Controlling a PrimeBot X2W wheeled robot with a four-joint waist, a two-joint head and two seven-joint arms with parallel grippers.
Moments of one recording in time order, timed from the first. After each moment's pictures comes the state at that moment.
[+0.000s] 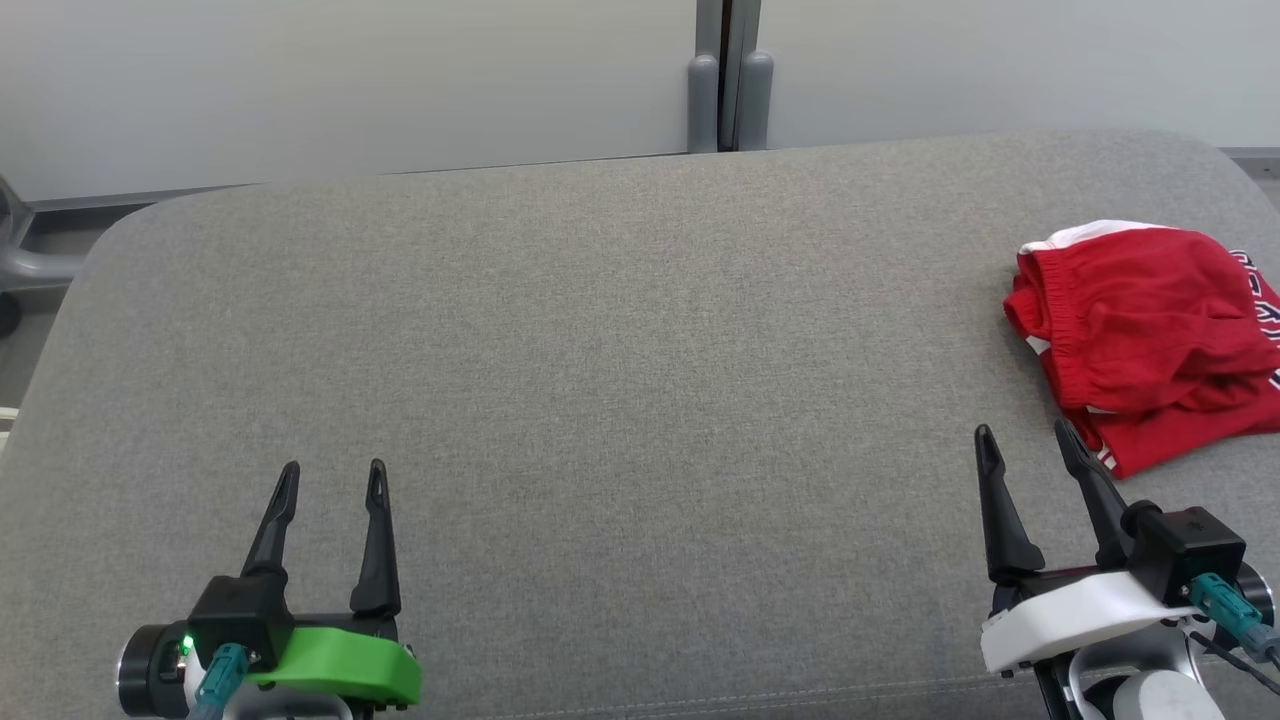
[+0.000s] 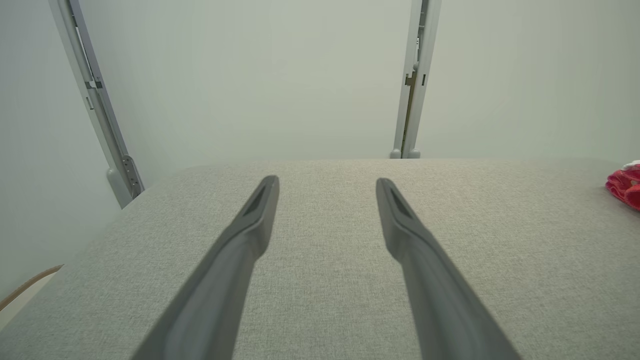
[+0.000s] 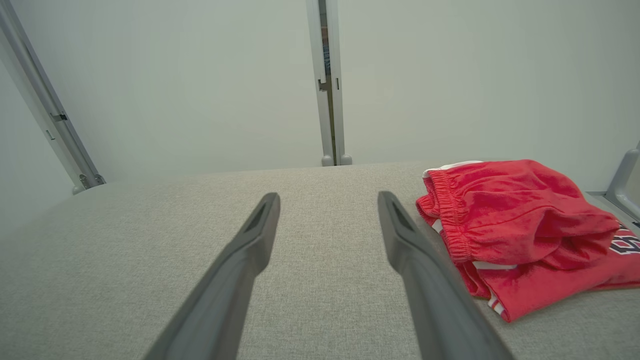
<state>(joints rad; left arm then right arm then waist) -0.02 0.16 -0.18 0.14 -0.25 0.06 -0.26 0.03 -0.05 0.00 -0.02 0.16 0.13 -0.15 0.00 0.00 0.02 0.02</state>
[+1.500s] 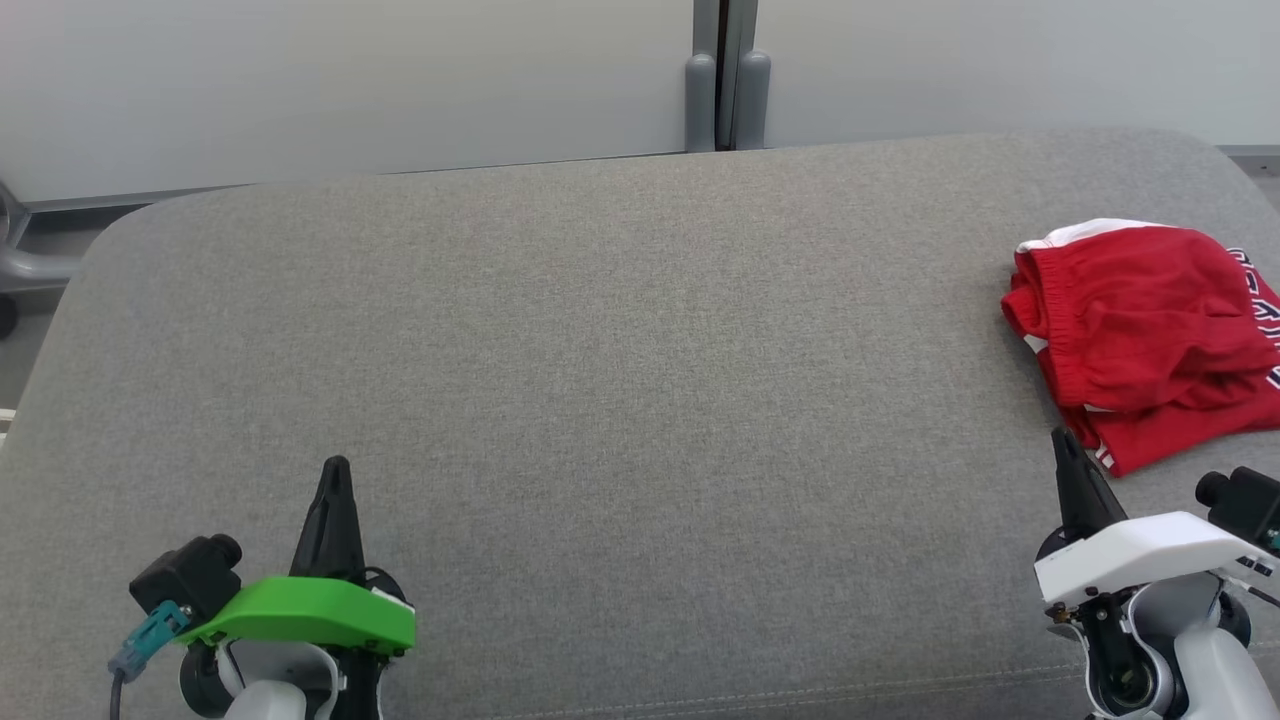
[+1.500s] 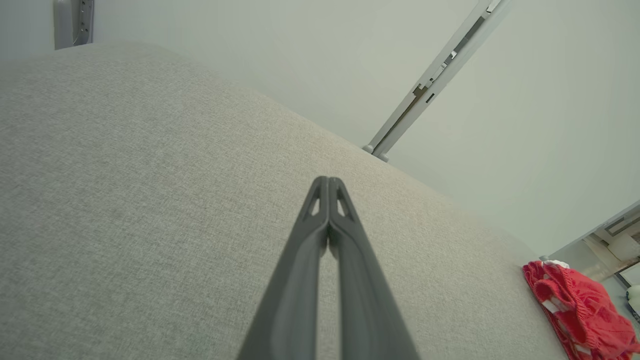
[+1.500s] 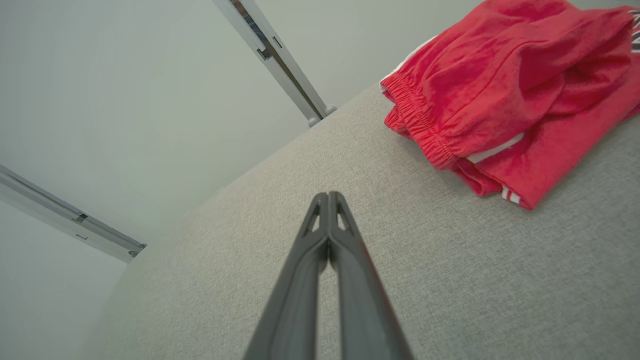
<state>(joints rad) -0.12 0.12 -0.17 0.30 -0.75 0.00 -0.20 -0.09 -0.06 -0.11 0.20 0.64 0.13 0.01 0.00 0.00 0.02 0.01</state>
